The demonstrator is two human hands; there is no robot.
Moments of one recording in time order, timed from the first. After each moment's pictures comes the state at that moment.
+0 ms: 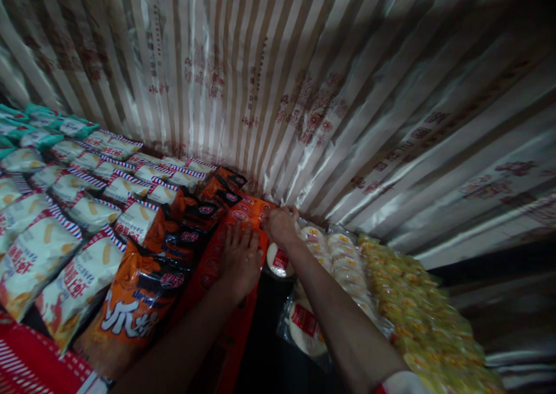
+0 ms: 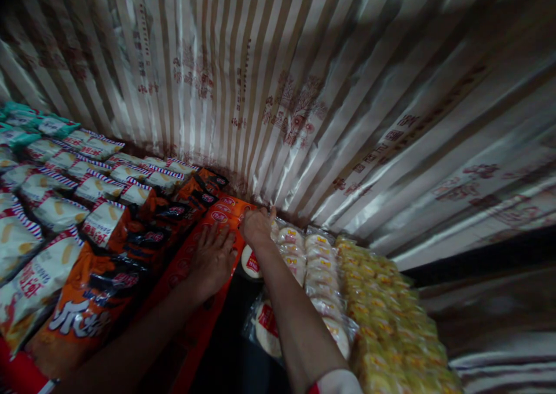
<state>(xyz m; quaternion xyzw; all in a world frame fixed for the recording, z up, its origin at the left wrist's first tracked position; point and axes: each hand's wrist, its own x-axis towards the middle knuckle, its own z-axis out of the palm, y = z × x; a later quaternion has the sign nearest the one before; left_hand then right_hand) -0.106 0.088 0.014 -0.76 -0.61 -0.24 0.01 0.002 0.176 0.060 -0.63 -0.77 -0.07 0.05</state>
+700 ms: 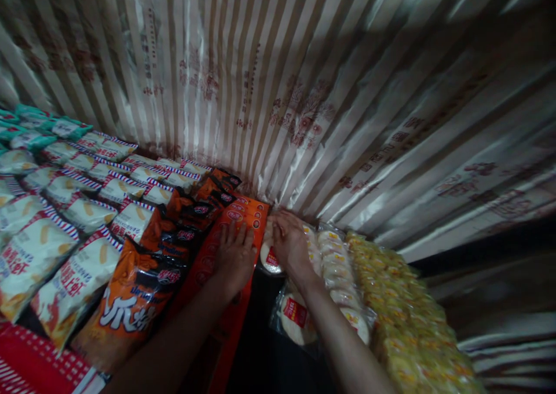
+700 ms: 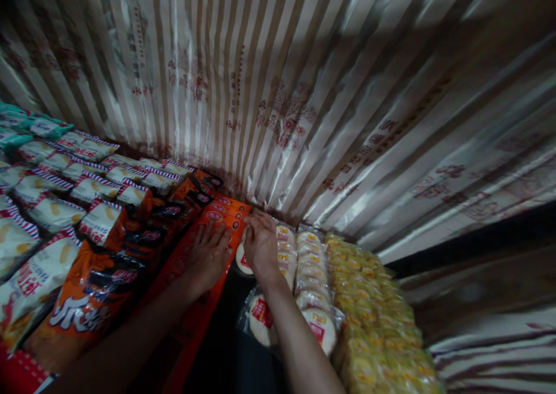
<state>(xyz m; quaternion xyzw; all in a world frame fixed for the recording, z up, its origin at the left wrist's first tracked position) -0.108 0.085 0.020 -0.76 -0.61 -0.23 0.01 0.029 0.121 0.072 -0.53 -0.77 -0.01 0.36</state>
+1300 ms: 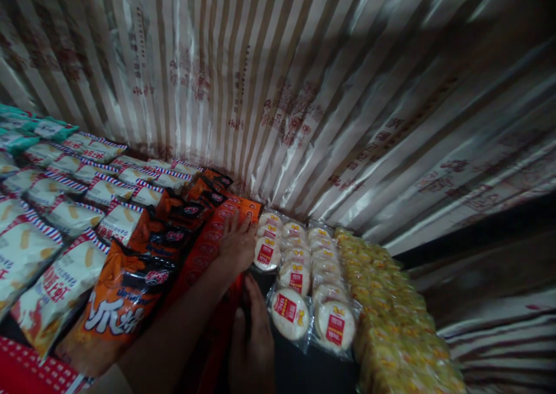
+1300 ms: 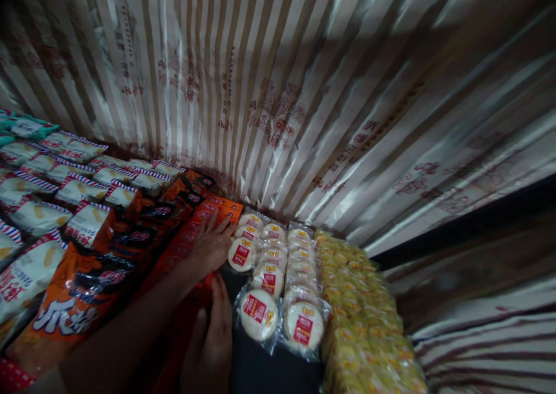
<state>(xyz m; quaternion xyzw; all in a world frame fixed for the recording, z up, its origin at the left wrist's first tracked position) -0.093 0.109 0.039 -0.79 -0.58 -0.20 -0.06 -0.023 -0.039 0.004 -0.61 -0.65 0.11 0.44</state>
